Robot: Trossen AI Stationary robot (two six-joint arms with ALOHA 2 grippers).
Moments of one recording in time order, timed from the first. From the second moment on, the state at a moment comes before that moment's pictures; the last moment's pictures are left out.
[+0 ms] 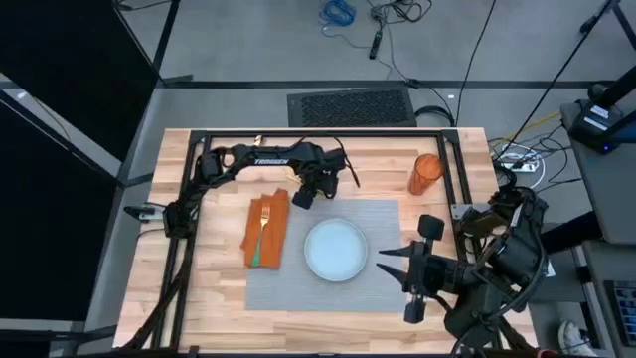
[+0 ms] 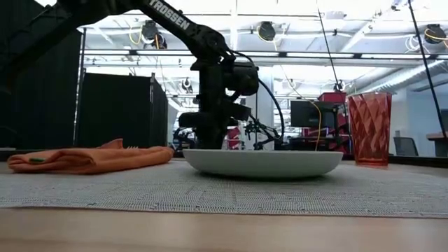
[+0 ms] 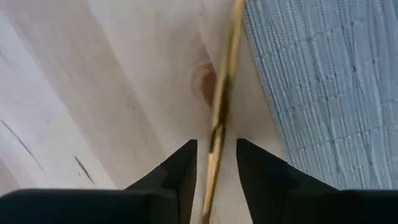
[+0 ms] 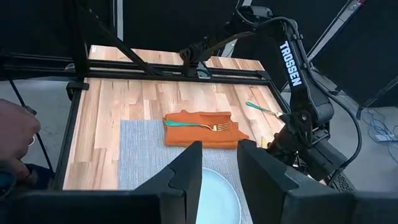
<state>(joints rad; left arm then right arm) 0.33 2.22 1.74 -0.99 -0.02 0.74 0.84 1.81 2.36 -1.49 0.97 0.62</state>
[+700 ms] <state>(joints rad) 0.33 2.37 1.91 -1.13 0.12 0.72 0.82 1.81 2.36 -1.49 0.97 0.59</state>
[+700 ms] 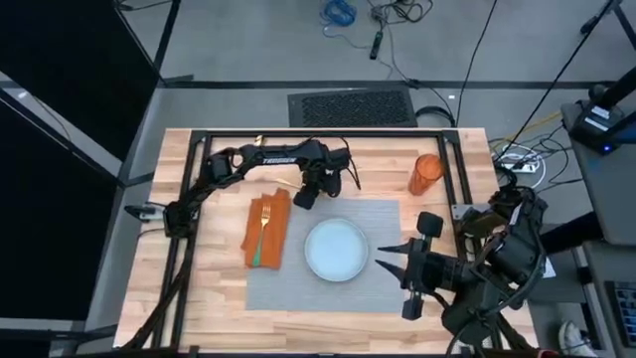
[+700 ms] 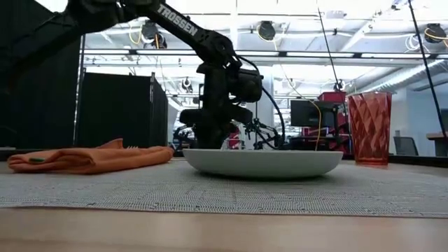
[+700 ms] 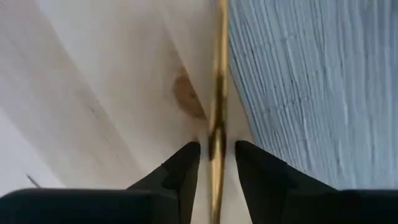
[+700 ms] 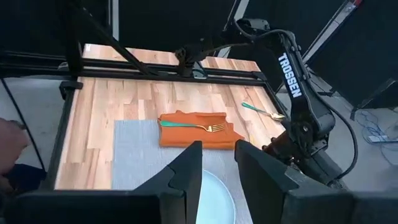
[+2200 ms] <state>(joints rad) 0.27 2.37 2.05 -1.21 0.06 0.77 0.83 1.81 2.36 -1.48 0.97 0.59</state>
